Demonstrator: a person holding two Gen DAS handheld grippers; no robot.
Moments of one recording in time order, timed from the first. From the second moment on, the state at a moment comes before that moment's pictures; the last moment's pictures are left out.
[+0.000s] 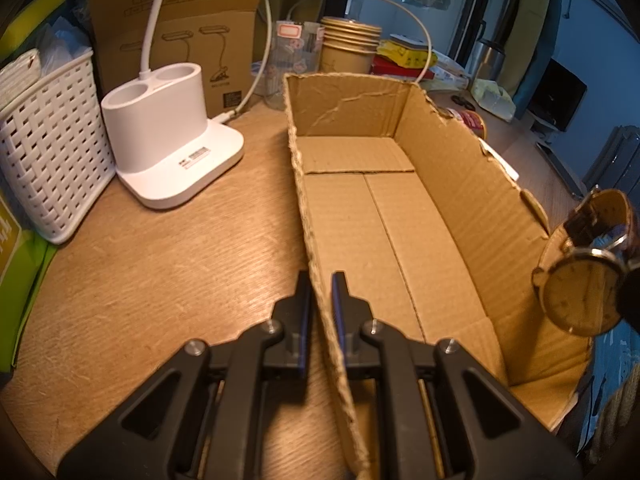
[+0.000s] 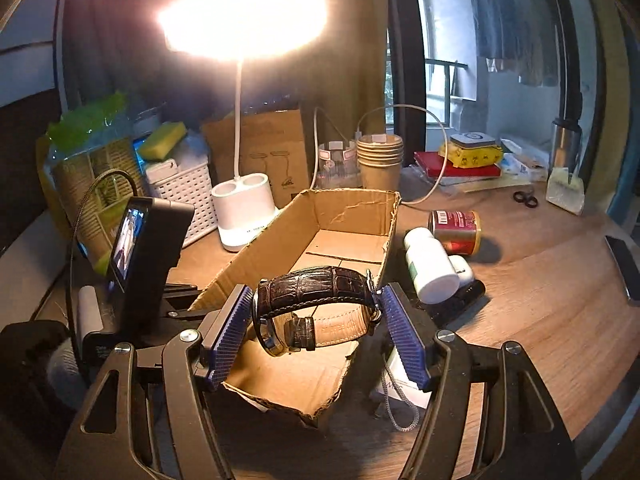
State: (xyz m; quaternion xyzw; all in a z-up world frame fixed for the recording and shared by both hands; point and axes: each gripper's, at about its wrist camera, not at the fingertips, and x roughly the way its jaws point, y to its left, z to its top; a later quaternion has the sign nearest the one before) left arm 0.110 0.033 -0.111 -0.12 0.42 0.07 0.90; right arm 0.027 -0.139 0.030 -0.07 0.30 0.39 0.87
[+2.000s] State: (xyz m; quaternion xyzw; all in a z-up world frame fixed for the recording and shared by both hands) left arm 0.108 0.031 -0.111 -0.12 0.42 0.07 0.90; right arm 0.072 -0.213 0.002 -0.03 0.34 0.31 0.89
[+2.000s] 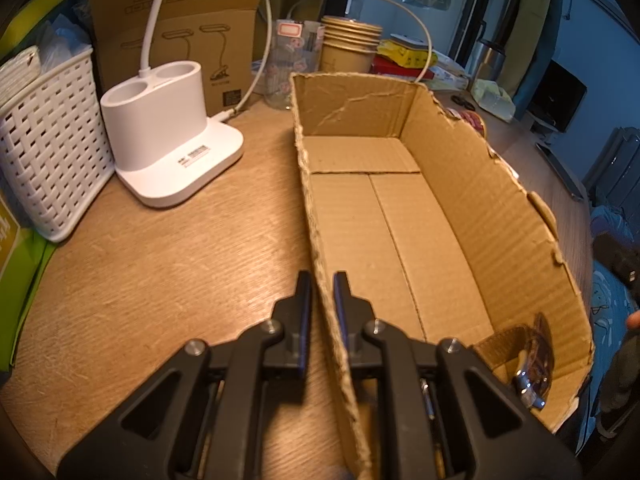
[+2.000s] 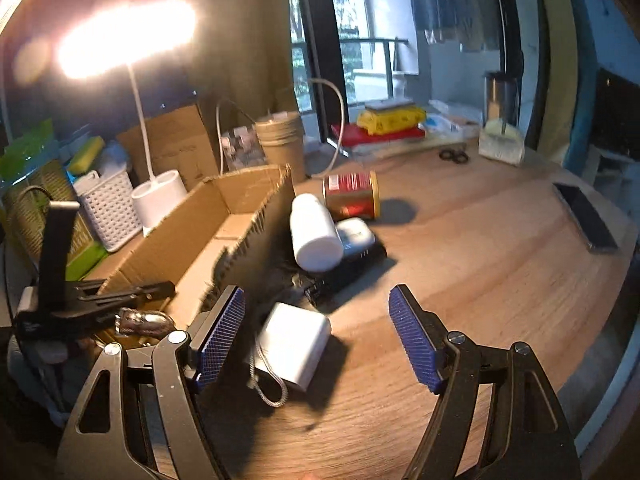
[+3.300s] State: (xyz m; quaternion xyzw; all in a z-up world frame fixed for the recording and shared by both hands) left arm 0.096 0.039 -0.112 -0.15 0.41 0.07 0.90; right arm 0.094 -0.175 -0.046 -0.08 0.42 0.28 0.86
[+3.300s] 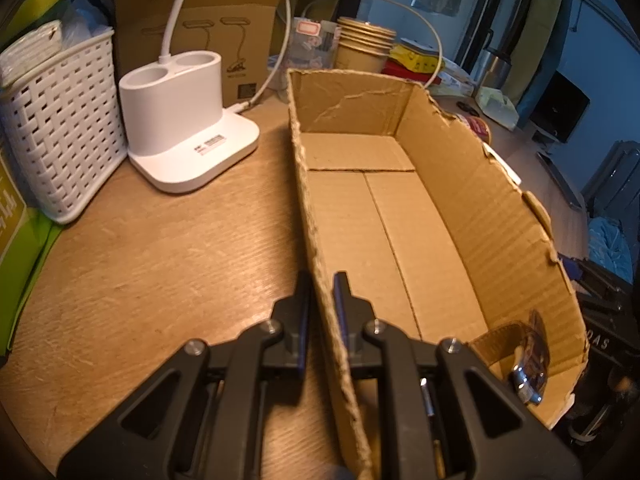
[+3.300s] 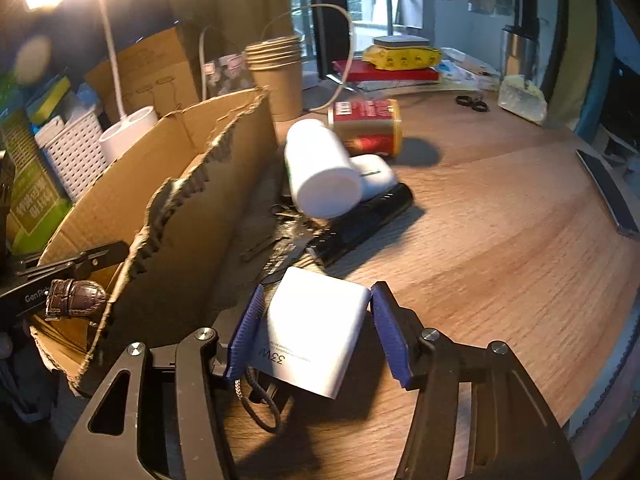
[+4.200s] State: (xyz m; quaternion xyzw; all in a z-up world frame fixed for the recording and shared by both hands) left arm 0.096 0.039 -0.112 -0.15 0.41 0.07 0.90; right arm 0.107 -0.199 -0.059 -0.08 0.42 0.21 0.88
